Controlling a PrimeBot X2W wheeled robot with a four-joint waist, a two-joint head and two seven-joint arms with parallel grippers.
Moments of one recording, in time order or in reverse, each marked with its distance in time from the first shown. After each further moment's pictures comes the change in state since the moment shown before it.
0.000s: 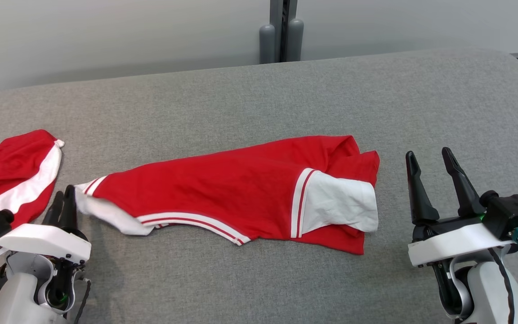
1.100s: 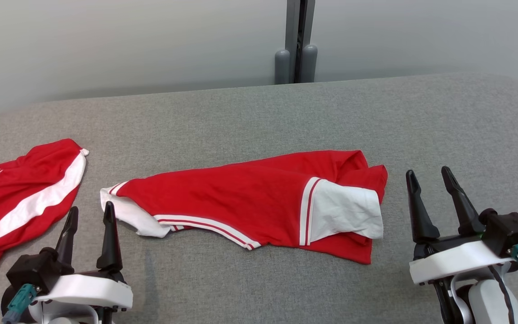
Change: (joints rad) left arm 0.332 -0.098 0.039 -0.507 0.462 0.143 -0.157; right arm 0.062 -0.001 -0.004 -0.010 0.003 0.000 0.000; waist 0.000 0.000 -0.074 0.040
